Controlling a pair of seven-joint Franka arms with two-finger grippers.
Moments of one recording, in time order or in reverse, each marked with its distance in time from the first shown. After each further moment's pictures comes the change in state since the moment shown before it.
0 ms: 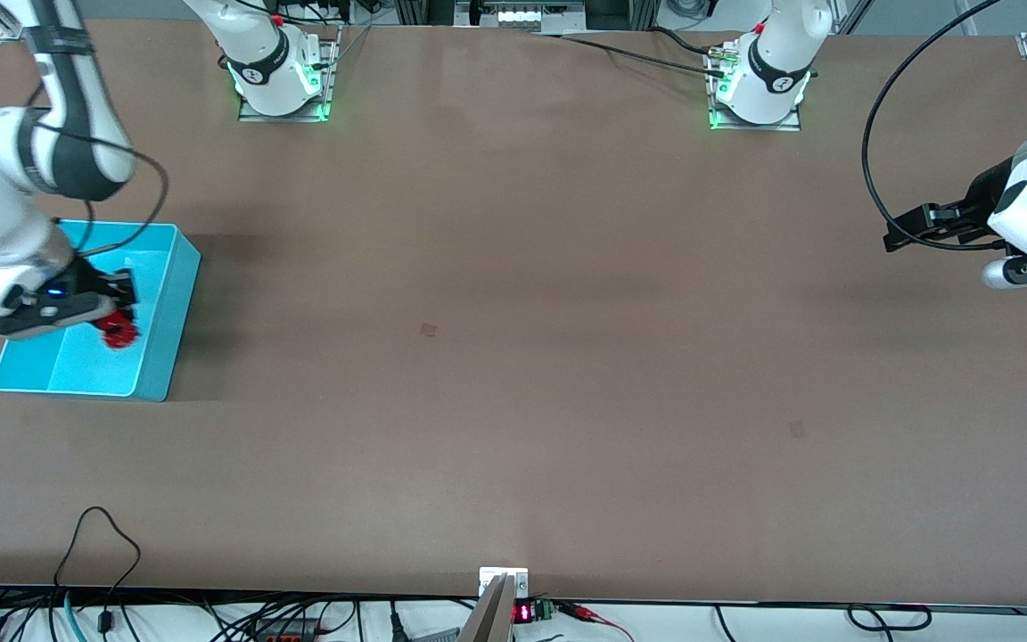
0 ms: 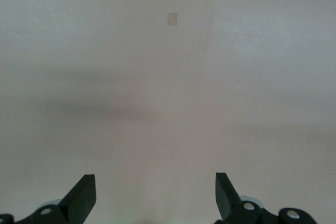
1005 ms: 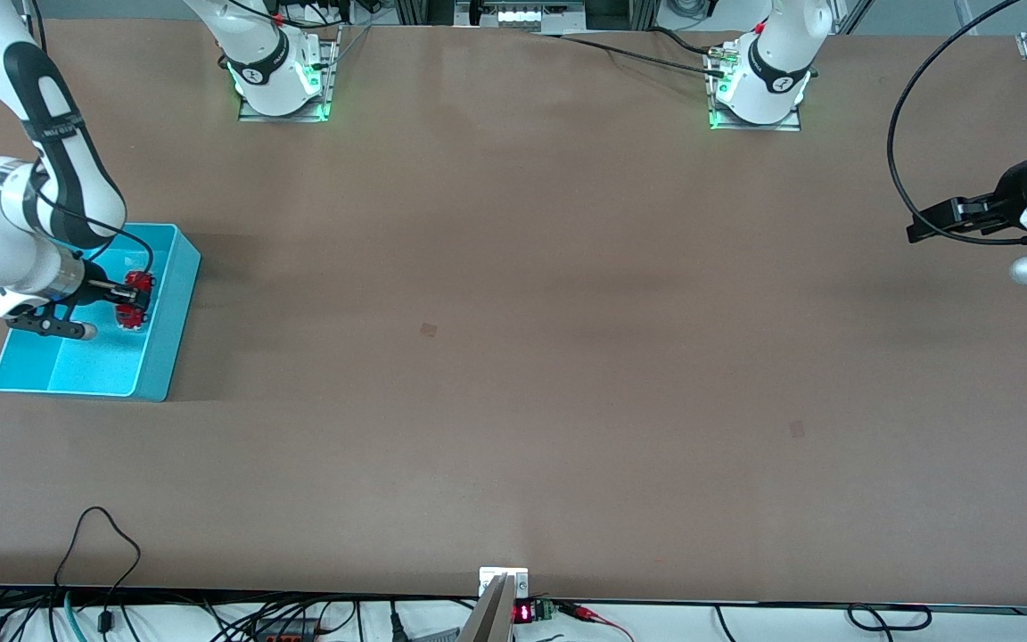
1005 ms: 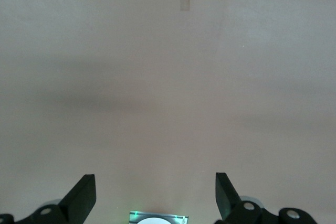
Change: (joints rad) left arm 0.056 0.001 0.001 0.006 0.000 -0.060 0.069; right arm -0.014 0.262 -0.104 -0.011 0.037 0.039 0.324
